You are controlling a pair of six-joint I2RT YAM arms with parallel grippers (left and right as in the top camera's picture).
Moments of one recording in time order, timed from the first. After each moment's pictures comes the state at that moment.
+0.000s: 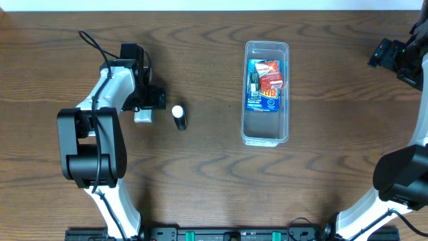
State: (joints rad) left arm 0.00 2.04 1.41 -0.84 -0.01 -0.04; right arm -0.31 1.91 2.00 -1.34 0.11 0.28
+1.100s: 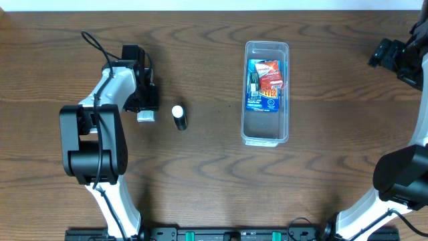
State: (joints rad) left arm 0.00 2.07 1.41 -0.82 -0.01 -0.03; right arm -0.31 1.91 2.00 -1.34 0.11 0.28
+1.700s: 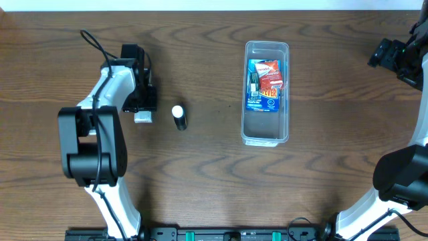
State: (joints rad) left arm 0.00 2.04 1.43 -0.88 -0.05 -0.03; right arm -0.31 1.91 2.00 -1.34 0.11 0.28
